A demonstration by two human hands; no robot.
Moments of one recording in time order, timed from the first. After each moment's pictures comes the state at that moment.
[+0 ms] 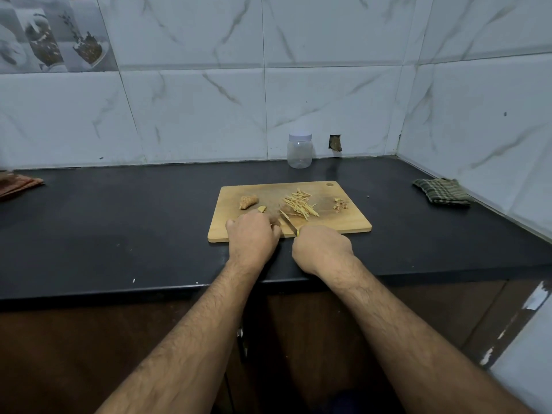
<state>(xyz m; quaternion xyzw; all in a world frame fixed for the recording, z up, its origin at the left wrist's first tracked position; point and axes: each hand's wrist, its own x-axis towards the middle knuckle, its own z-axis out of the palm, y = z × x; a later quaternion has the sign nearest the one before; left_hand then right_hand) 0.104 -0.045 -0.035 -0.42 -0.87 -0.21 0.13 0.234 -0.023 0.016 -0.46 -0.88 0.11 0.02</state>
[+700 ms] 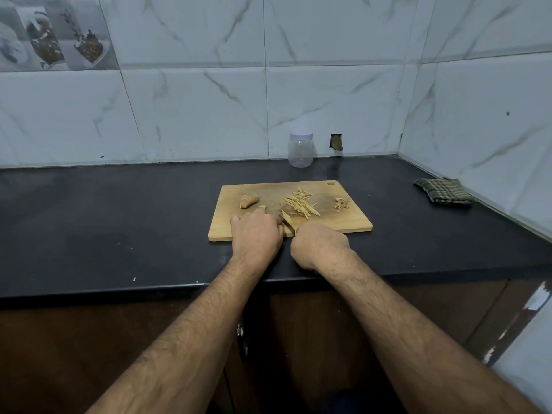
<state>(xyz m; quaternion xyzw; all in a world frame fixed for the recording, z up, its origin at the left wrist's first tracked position) 0.109 -0.045 -0.031 -0.45 -0.87 -0.14 0.16 0.230 -0.022 0.020 -0.45 -0.88 0.13 -0.01</state>
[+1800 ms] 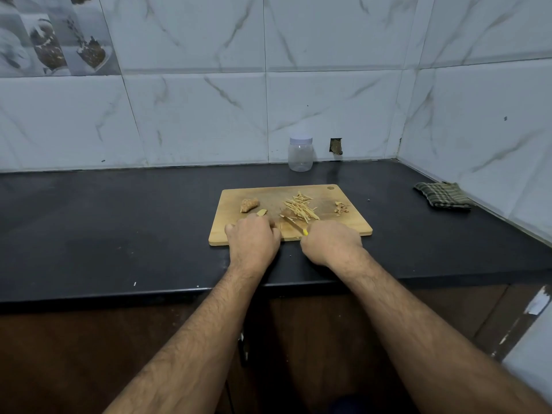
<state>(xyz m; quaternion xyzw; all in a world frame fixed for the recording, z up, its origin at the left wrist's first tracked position) 0.106 -0.045 -0.036 -0.40 -0.88 -0.23 0.14 0.236 0.000 0.018 -0.47 -0.88 0.08 0.02</state>
